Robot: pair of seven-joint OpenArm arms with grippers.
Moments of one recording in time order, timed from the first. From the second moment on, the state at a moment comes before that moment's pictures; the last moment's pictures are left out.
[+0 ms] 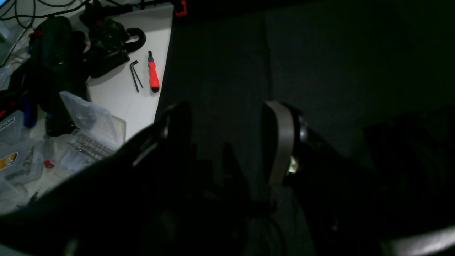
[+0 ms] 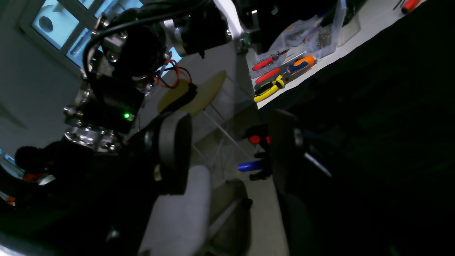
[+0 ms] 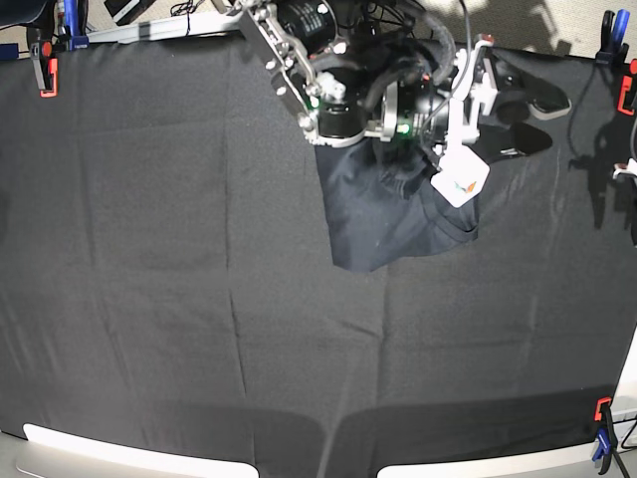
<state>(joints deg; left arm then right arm) 19.7 -21.3 -39.5 114.7 -27.0 -26.3 36.0 -4.9 -8.7 -32.1 97.9 47.3 36.9 -45.1</state>
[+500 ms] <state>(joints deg) 19.7 -21.3 -39.5 114.7 -33.6 -26.4 36.0 1.8 -8.9 -23.6 104.8 18.1 29.9 -65.6</state>
